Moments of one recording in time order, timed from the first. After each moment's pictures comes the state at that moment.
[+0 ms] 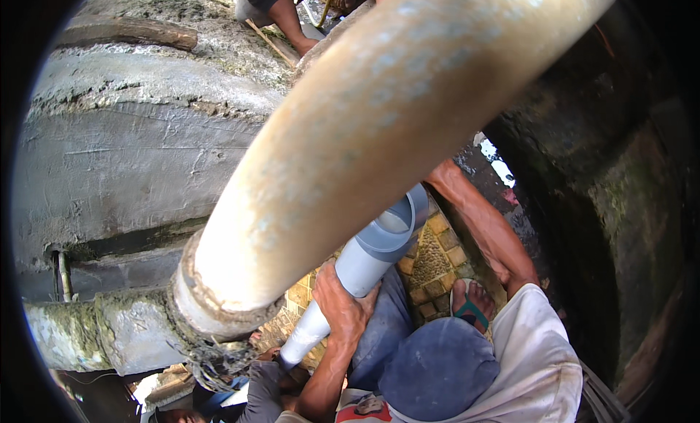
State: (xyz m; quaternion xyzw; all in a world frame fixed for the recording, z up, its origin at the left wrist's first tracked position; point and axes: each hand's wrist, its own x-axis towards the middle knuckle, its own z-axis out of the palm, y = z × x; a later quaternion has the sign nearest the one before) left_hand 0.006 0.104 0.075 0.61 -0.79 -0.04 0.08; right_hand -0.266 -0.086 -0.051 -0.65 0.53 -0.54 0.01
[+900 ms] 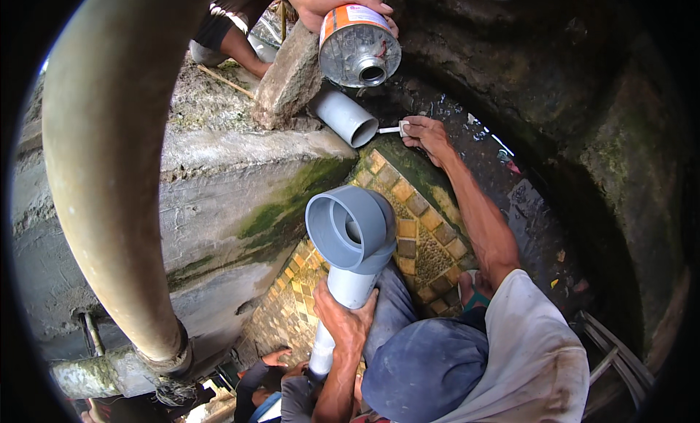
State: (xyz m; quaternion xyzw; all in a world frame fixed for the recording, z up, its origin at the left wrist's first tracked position) left_hand -0.002 0.102 0.077 0.65 -0.76 -0.07 0.04; right_hand -0.298 -0.094 -0.214 -0.08 0.44 -0.64 0.62
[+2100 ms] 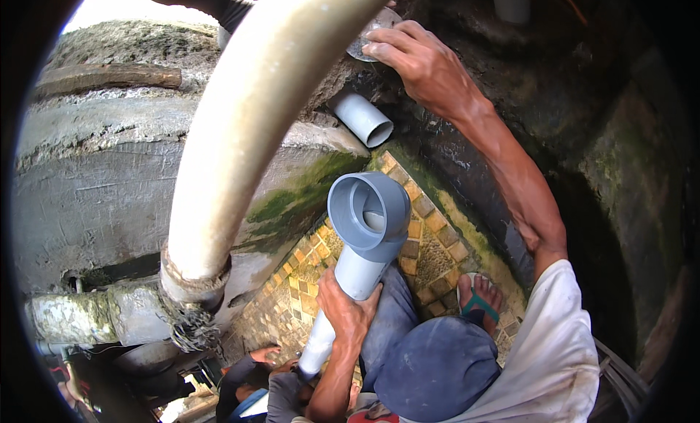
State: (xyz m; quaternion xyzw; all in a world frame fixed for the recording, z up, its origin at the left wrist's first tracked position) left_hand -0.002 0.097 0.080 0.63 -0.77 -0.06 0.06; right_hand -0.381 -0.112 0.059 -0.67 0.52 -0.49 -0.20
